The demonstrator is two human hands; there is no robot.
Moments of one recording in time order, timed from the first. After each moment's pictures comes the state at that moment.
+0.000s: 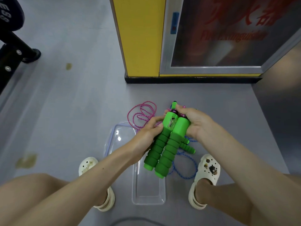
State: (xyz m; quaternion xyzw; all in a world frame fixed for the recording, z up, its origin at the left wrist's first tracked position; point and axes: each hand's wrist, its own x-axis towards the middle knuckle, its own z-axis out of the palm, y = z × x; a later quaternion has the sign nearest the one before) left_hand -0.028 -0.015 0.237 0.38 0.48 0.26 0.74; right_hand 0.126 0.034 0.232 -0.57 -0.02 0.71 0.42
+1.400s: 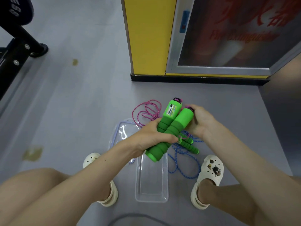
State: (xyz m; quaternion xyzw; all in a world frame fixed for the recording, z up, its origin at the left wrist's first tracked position) left_hand -0.046 -0.010 0.246 0.44 0.46 0.20 0.74; right_hand 0.121 0.034 0.232 -0.59 -0.04 0.70 0.40
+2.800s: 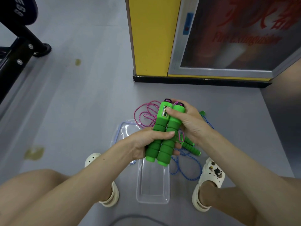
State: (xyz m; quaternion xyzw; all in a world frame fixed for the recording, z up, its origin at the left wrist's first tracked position) left_hand -0.059 -0.013 0.255 0.27 0.42 0.16 0.85; right_hand 0.094 0.017 0.245 -0.53 -0.30 0.66 0.44
